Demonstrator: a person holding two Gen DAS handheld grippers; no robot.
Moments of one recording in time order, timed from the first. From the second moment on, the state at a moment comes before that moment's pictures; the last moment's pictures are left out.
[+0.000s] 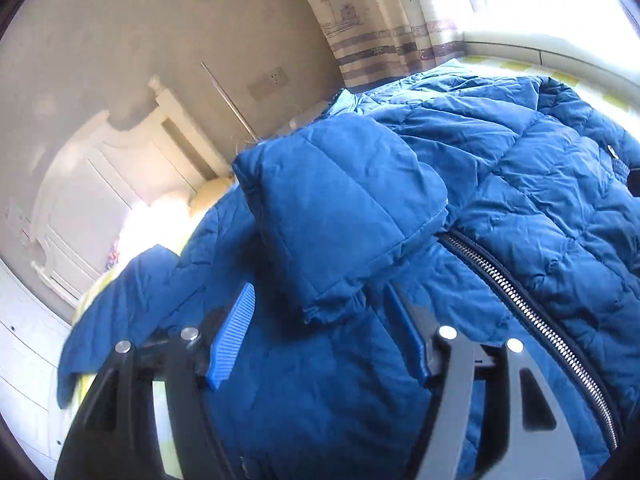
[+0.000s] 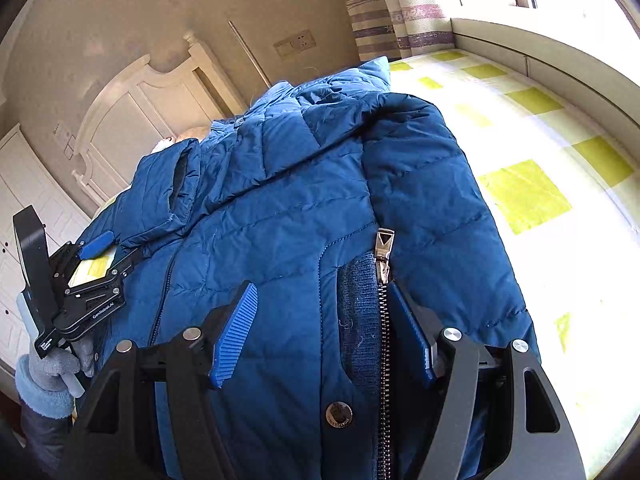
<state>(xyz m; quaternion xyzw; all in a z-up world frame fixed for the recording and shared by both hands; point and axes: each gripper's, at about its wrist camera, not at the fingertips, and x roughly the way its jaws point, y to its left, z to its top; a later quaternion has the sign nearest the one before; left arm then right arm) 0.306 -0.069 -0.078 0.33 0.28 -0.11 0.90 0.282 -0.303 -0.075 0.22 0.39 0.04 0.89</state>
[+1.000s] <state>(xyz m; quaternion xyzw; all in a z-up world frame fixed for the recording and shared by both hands) 0.373 0.146 -0.102 -0.47 0.35 -0.20 0.78 0.278 -0.305 -0.069 0.23 0.40 0.07 0.89</state>
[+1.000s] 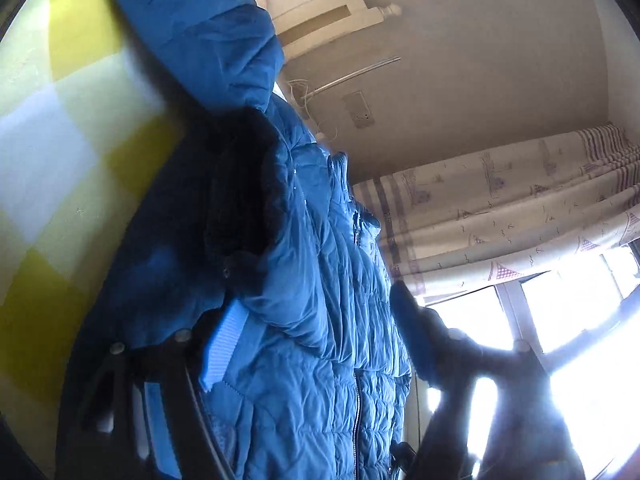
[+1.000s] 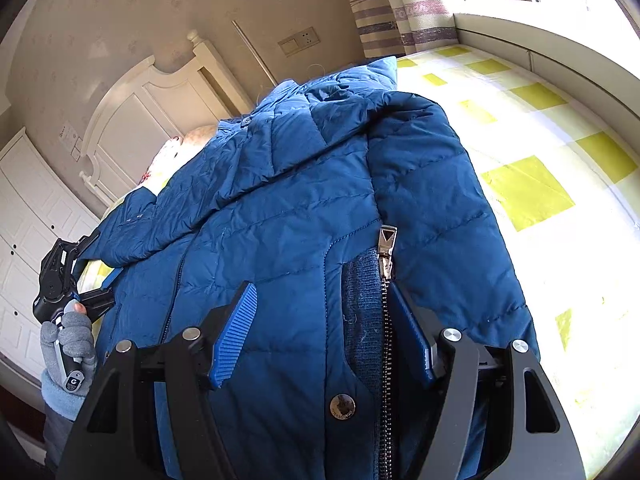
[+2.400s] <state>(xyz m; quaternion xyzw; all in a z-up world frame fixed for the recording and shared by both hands) 0.358 0.131 -0.082 -0.36 0.27 -0.08 0.89 0.364 -0.363 -0.047 0.28 0.29 -0.08 0.91</state>
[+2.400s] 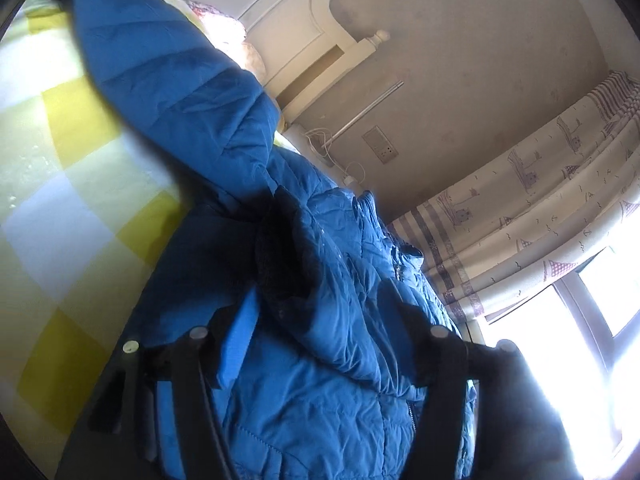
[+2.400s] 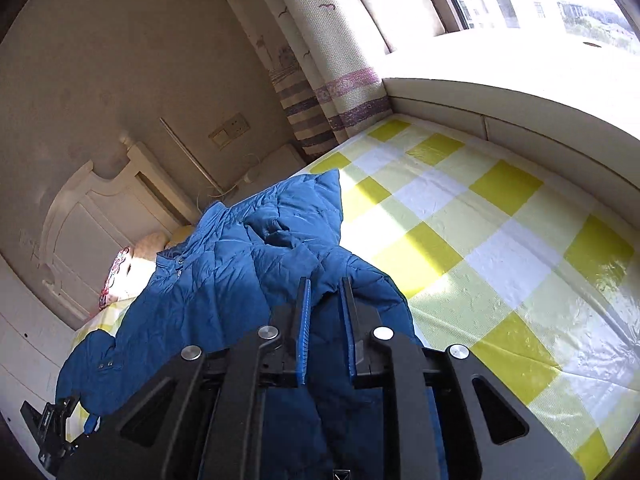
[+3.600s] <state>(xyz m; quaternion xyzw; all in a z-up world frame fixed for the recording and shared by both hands) 0.377 0.085 -0.078 -0.26 0.33 -0.16 0.89 0.532 -0.267 -0.083 0.06 0.47 -0.05 0.88</state>
